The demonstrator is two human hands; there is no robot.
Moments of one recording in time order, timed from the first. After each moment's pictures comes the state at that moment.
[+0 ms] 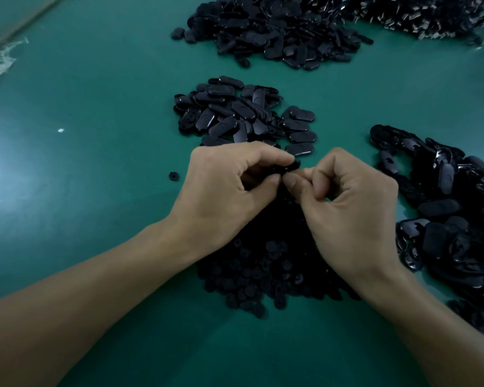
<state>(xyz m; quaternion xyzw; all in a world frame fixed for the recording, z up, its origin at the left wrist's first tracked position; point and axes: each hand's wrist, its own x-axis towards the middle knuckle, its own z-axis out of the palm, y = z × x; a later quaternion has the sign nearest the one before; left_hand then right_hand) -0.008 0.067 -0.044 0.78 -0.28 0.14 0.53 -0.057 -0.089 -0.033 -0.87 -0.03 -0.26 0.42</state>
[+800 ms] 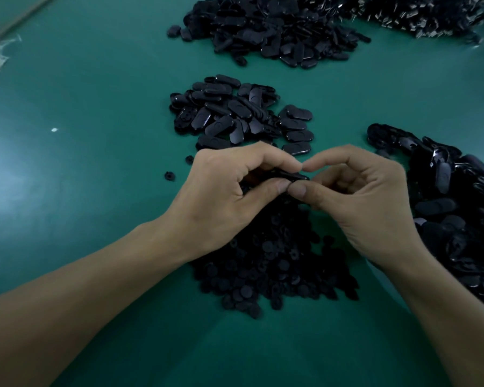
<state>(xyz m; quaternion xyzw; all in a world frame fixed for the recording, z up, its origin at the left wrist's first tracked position) -0.008 0.068 -0.042 0.75 -0.35 0.11 0.54 -0.050 -0.117 -0.027 -0.79 -0.07 -0.13 0.60</state>
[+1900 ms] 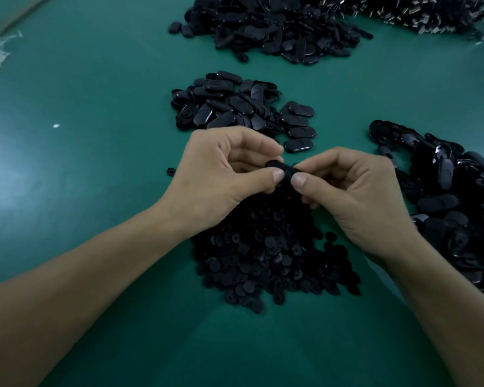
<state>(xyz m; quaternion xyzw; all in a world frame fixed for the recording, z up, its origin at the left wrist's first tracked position) 0.000 0.072 -0.038 0.68 -0.20 -0.08 0.70 -0.045 -0.116 -0.030 -0.78 -0.06 -0.07 0.61</state>
